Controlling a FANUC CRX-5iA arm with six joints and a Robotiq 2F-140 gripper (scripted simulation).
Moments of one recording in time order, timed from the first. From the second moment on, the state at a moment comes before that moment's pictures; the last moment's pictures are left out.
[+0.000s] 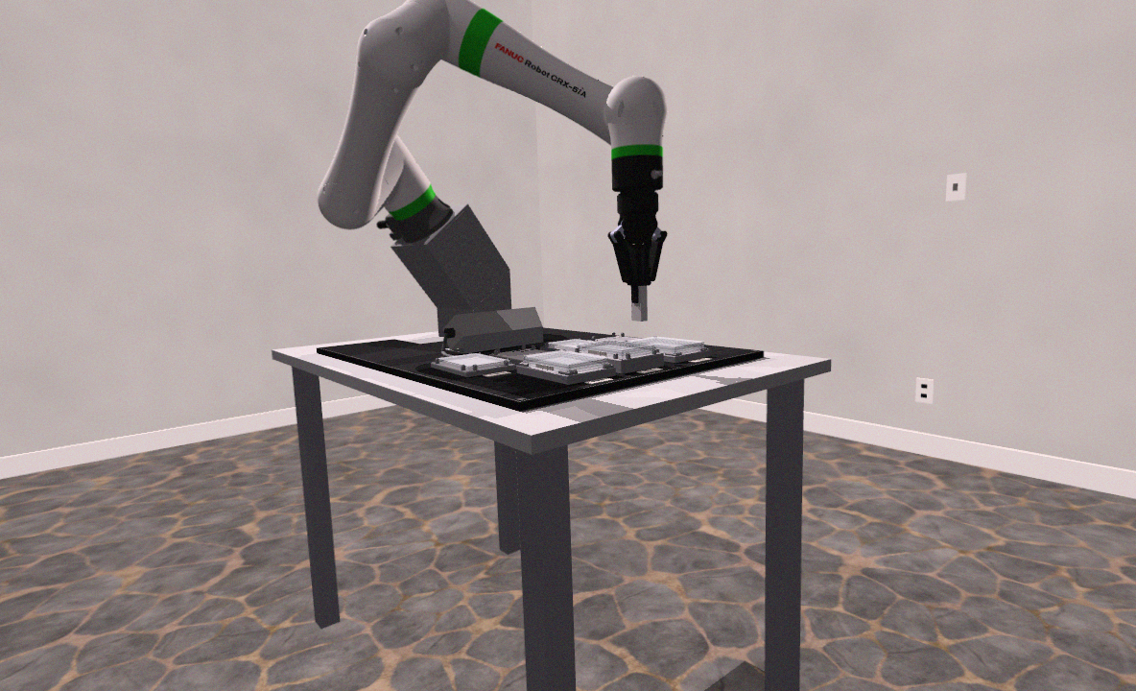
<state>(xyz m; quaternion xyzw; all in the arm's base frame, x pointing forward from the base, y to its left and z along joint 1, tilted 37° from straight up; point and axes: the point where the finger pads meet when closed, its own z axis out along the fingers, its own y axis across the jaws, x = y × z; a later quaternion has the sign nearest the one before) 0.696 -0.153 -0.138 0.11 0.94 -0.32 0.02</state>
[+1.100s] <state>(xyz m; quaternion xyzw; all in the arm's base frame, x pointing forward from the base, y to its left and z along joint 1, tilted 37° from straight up) 0.694 -0.179 -0.118 0.64 0.71 -0.24 0.18</state>
